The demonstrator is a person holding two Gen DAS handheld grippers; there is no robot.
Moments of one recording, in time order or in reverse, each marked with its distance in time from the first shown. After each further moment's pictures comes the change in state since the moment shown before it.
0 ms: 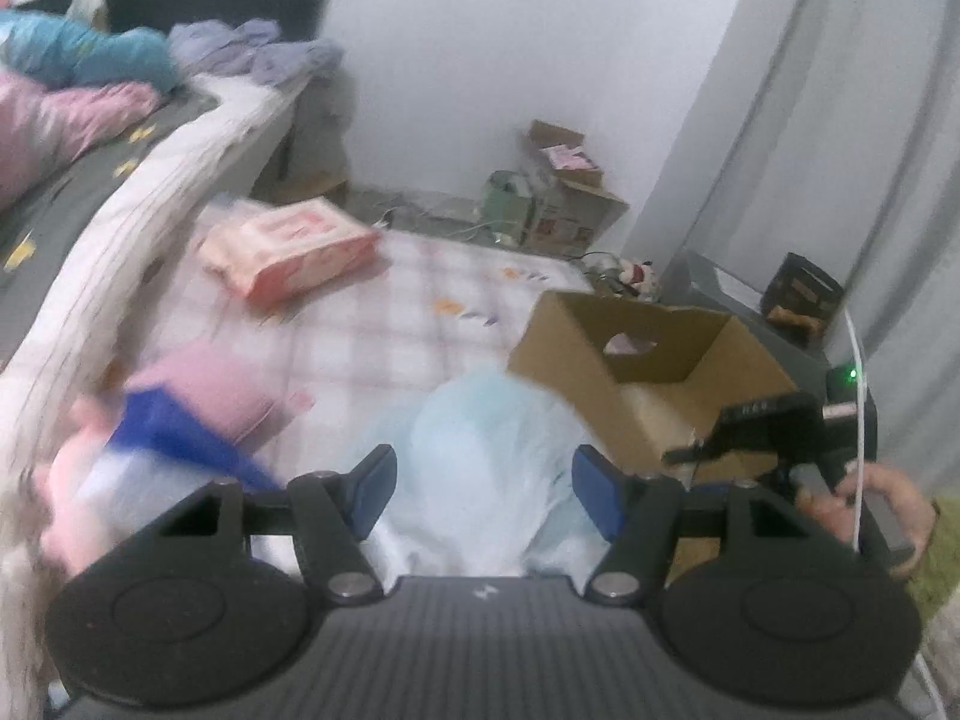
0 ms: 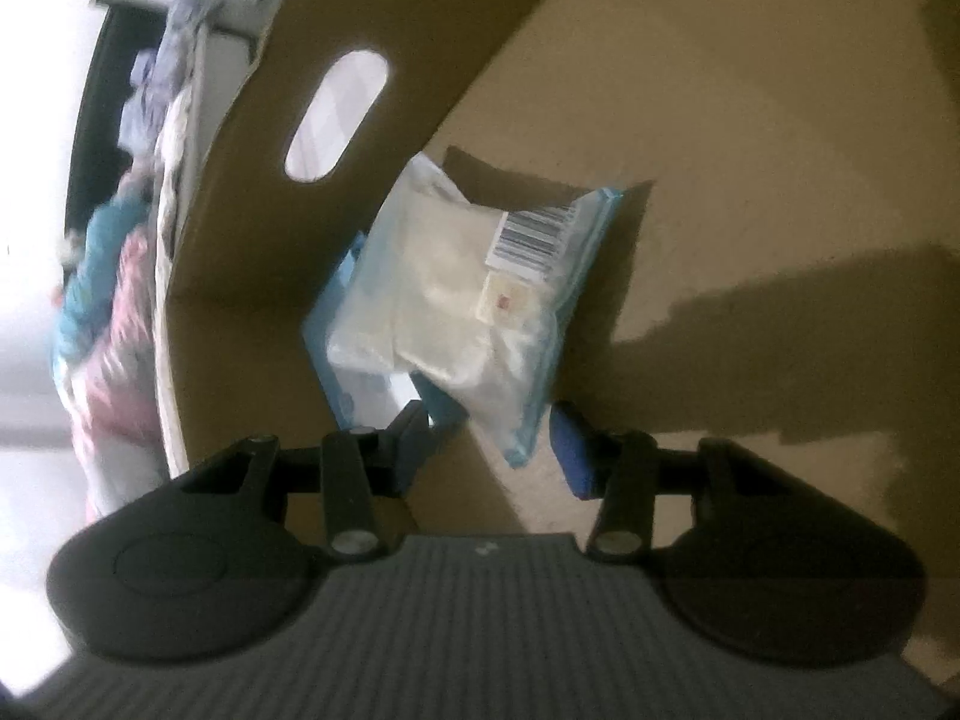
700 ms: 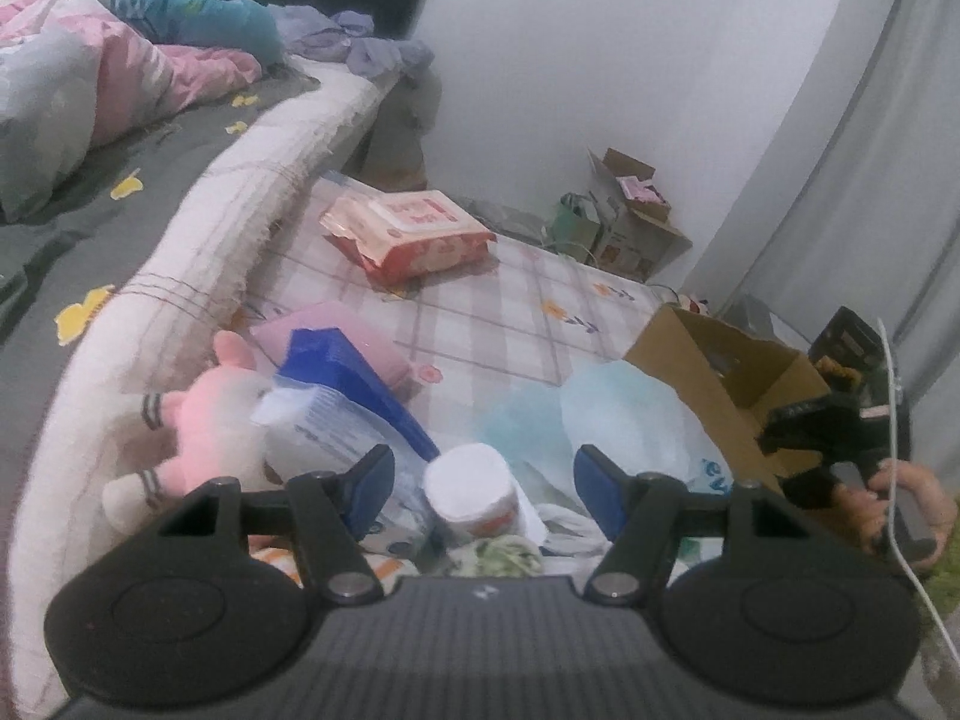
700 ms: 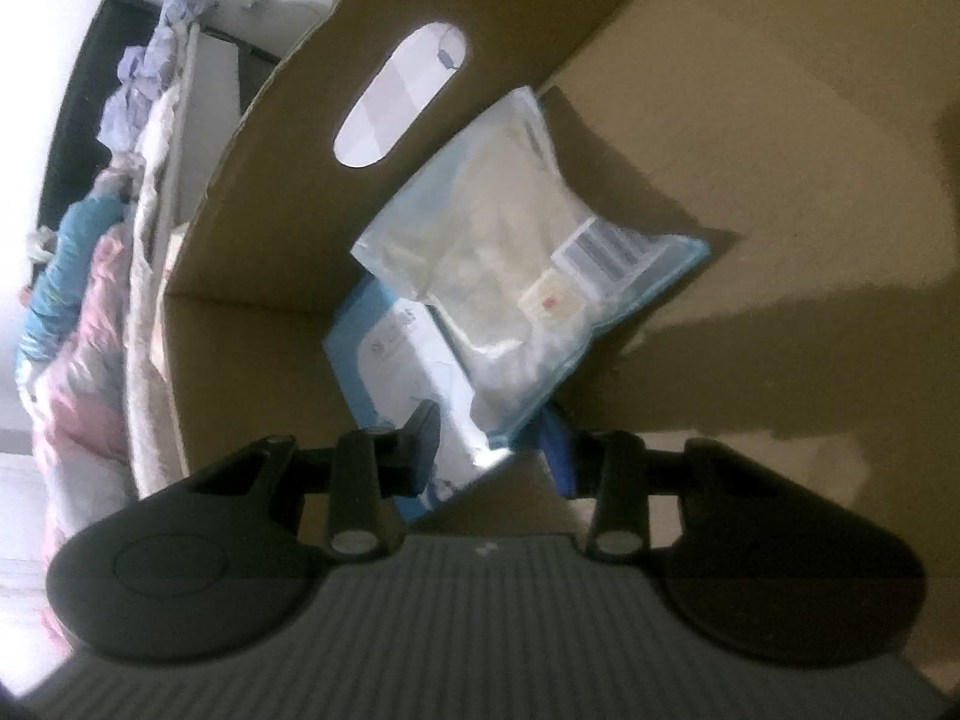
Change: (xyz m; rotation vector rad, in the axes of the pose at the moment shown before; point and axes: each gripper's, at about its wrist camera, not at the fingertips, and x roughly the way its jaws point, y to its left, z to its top) left arm -0.031 0.072 -0.026 -0.118 -0.046 0.075; right arm 0.030 0.062 -0.021 -0.067 -0.061 -0.101
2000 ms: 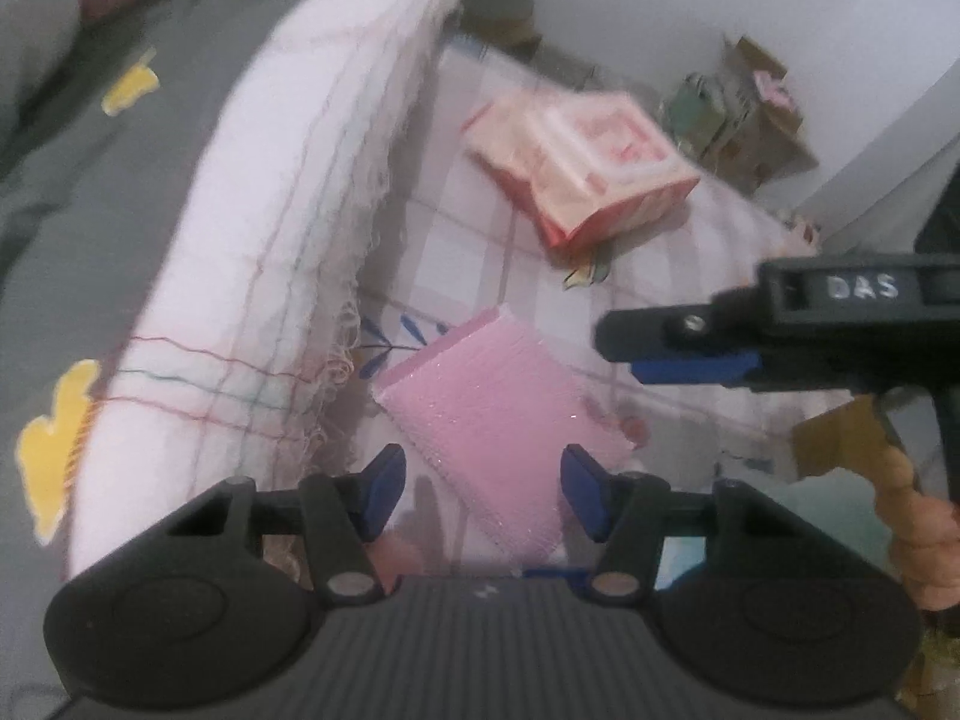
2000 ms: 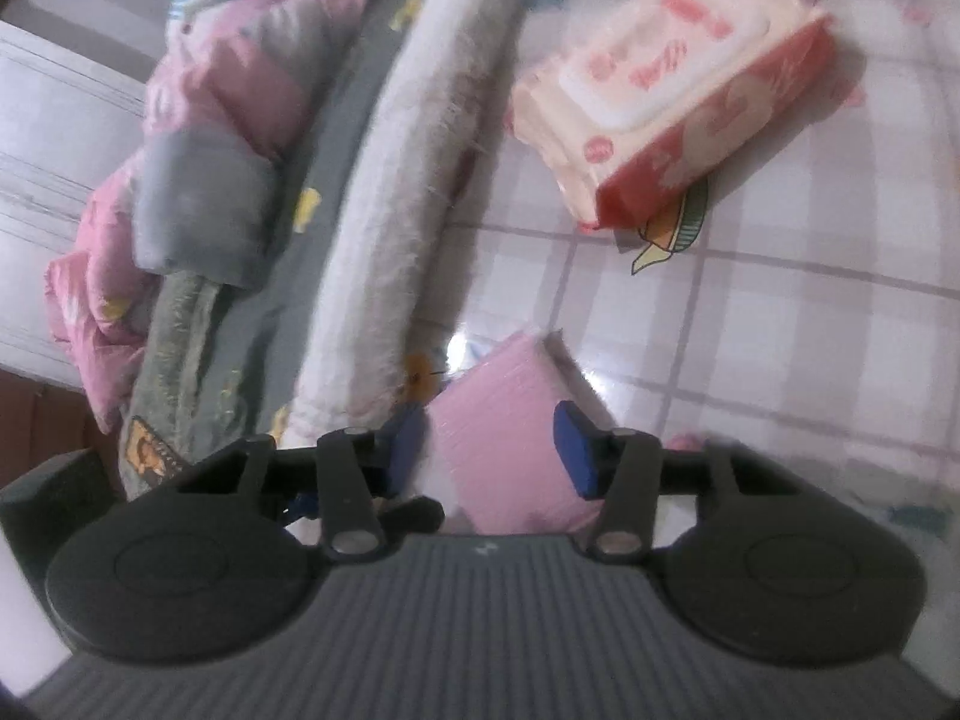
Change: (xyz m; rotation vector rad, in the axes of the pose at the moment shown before) left arm 0.162 0.120 0.110 -0.141 0.393 0.111; right arm 0.148 0.318 -0.070 -0.649 0.368 0.208
